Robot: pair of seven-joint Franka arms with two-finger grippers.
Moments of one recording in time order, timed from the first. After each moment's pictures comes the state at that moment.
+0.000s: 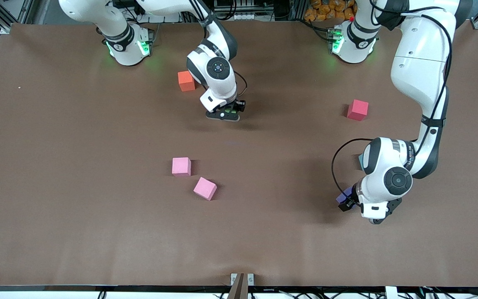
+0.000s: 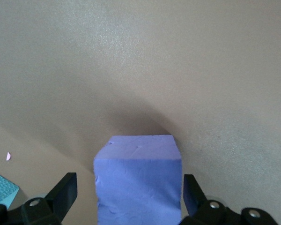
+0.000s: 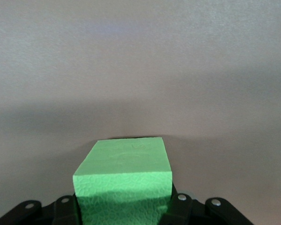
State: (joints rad) left arm -0.17 0.79 -0.02 -1.48 0.04 2.22 -0.92; right arm 1.00 0.47 -0.08 -2.05 0.24 2.46 0.88
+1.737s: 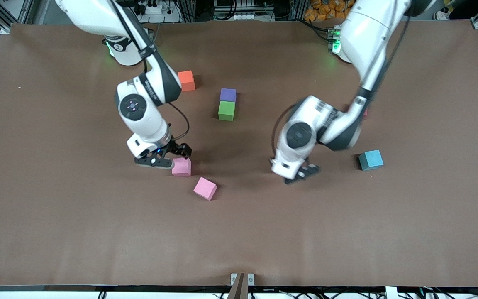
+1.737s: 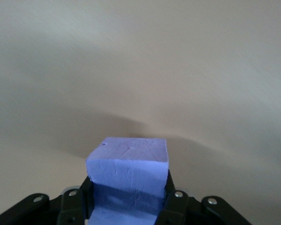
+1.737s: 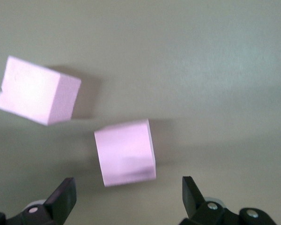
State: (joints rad) left arm -0.55 0.64 -0.13 -1.58 0.08 2.15 -1.04; right arm 0.54 0.41 -0.09 -1.95 0.09 2.44 0.54
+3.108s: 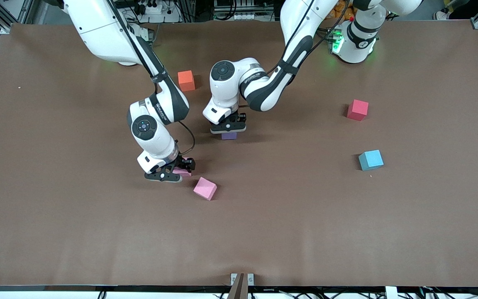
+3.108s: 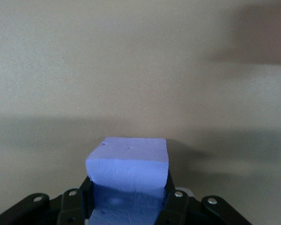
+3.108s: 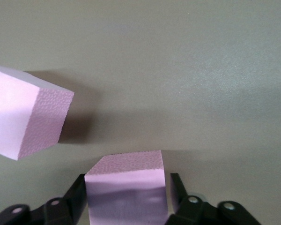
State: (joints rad) left arm -0.87 0.73 -0.12 -1.61 0.19 2.38 -1.18; right arm 0.54 0.57 -0.09 -1.89 0.11 2.54 0.48
